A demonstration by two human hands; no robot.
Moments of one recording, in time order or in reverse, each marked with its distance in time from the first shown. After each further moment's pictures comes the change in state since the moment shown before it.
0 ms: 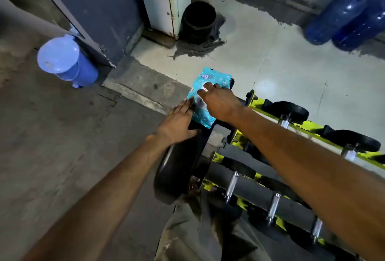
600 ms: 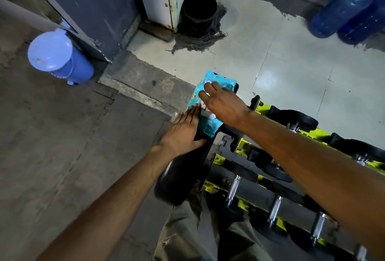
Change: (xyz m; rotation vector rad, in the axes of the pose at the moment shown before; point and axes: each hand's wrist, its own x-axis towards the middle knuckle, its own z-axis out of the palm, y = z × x) left_hand 0.024 -0.011 0.019 -0.014 -0.004 0.038; right_hand 0.025 0.018 -0.003 -0.162 0.031 -0.139
